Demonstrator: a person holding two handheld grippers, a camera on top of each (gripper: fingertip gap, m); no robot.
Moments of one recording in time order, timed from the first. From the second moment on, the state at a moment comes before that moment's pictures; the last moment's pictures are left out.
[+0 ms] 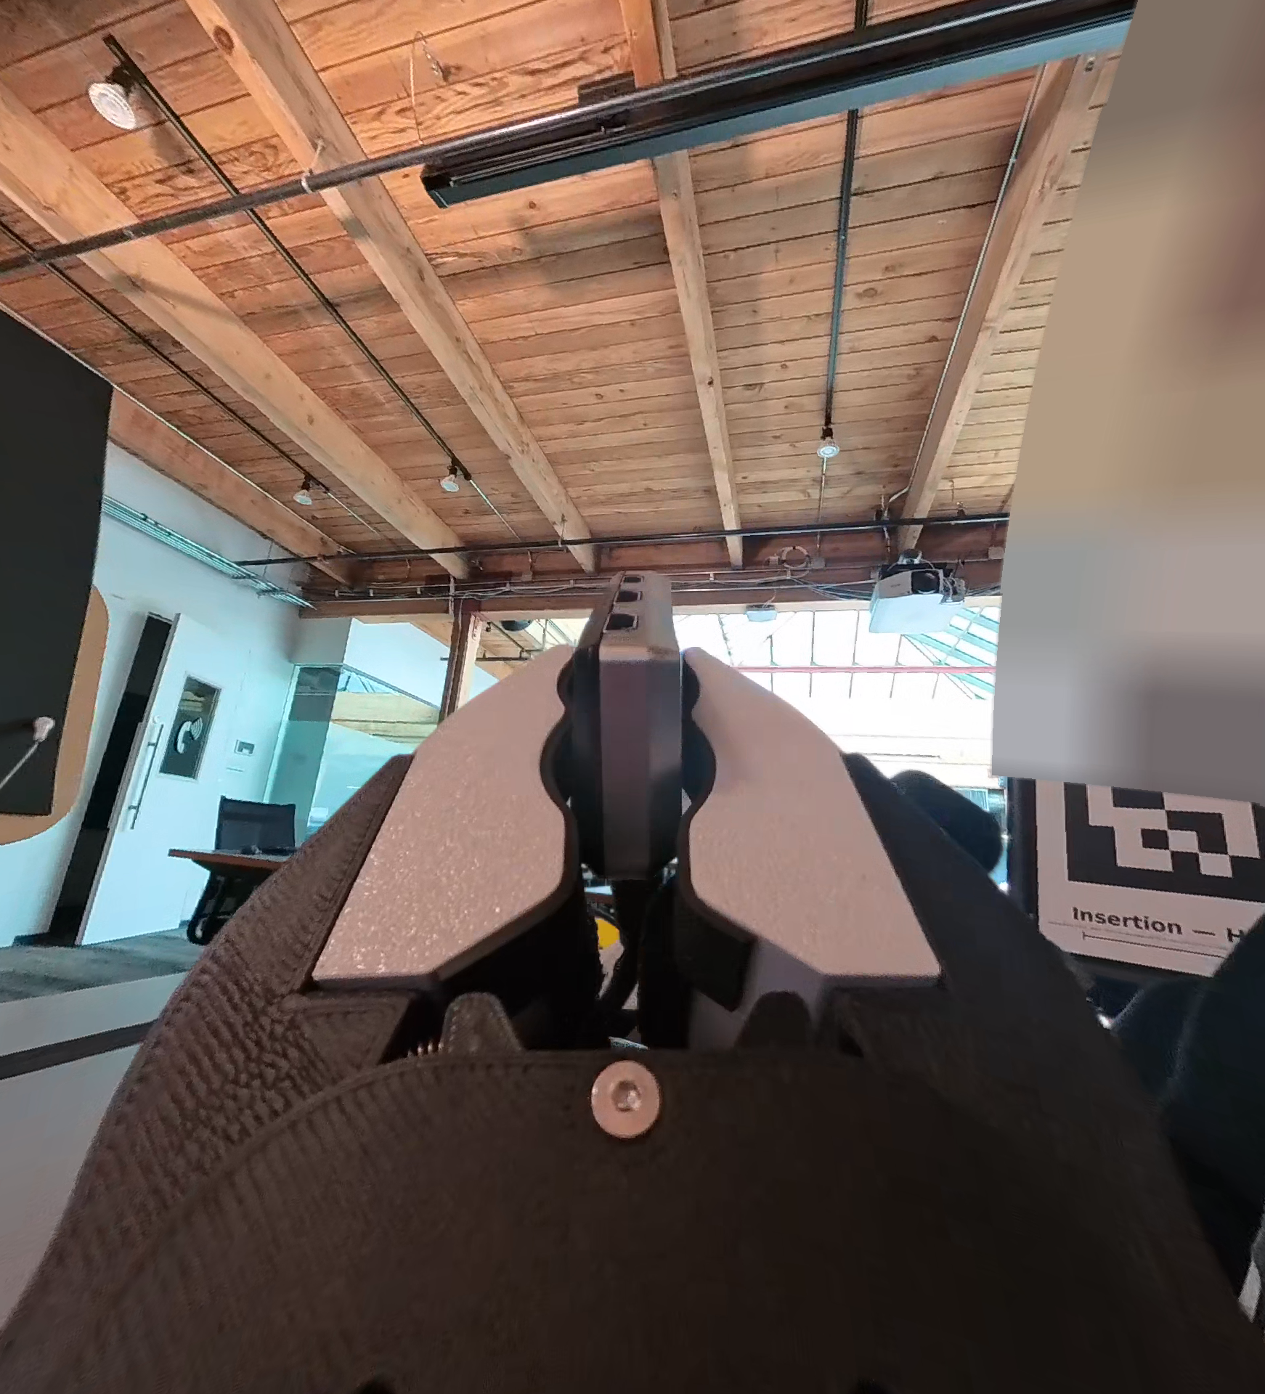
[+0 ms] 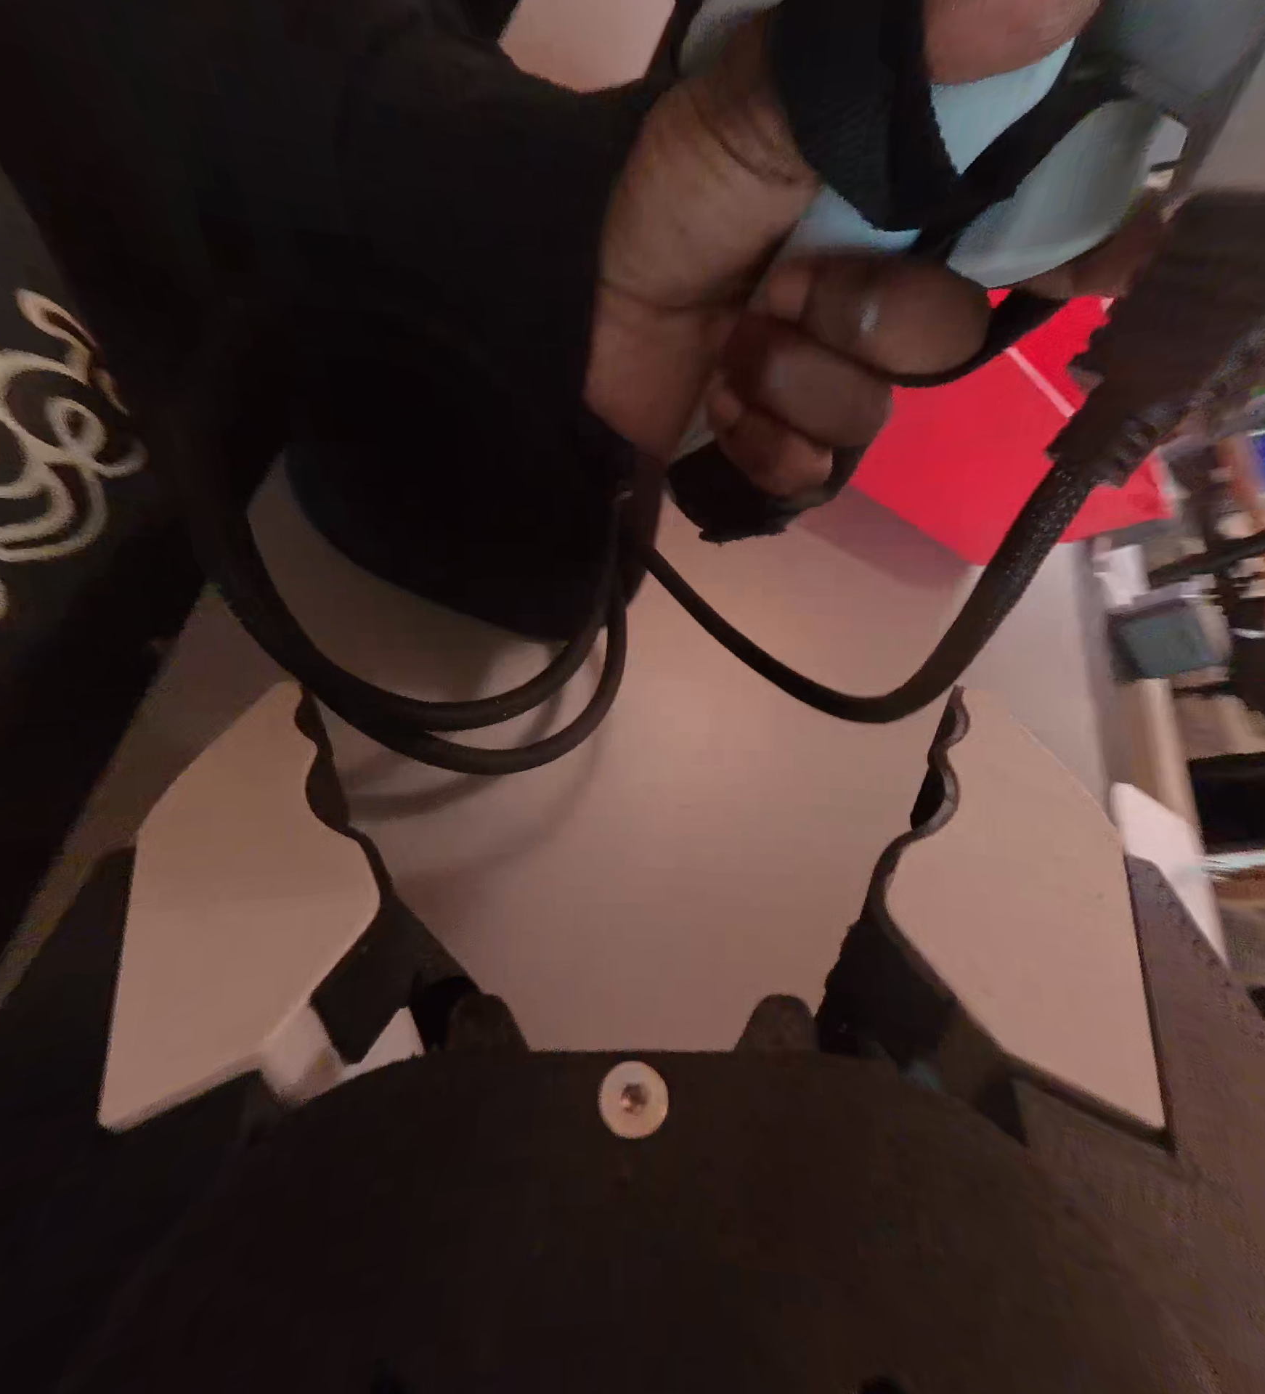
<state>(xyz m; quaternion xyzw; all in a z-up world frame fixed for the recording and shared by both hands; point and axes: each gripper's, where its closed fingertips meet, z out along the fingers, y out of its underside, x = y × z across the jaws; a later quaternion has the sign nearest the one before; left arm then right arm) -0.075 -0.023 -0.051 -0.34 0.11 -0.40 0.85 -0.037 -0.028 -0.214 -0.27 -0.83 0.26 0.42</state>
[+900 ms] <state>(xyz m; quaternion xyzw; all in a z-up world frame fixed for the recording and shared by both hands) -0.045 -0.041 -0.050 -0.31 0.20 -0.47 0.80 -0.037 -0.006 -0.121 -0.20 -0.63 0.36 0.66</state>
